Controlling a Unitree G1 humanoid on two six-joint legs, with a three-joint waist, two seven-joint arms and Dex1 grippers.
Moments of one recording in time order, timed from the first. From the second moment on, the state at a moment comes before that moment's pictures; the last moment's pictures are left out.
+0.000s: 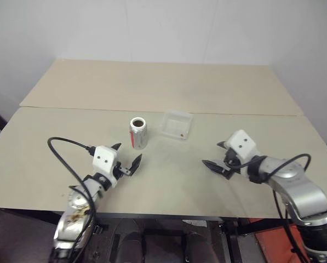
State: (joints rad) left arm 0.05 0.44 0.06 -0.44 -0.28 0.29 -0.56; right arm -0.19 -0.77 -0.02 -0.44 0.27 0.64 0.72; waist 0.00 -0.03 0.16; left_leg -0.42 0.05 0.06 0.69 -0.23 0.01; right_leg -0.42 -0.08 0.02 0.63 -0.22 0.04
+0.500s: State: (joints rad) left arm 0.19 0.78 0.37 -0.45 -0.56 0.31 -0.96; right arm 0.00 -0.97 -0.32 -0.33 0.39 0.28 1.15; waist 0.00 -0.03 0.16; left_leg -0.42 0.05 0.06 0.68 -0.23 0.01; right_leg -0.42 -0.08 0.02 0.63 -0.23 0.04
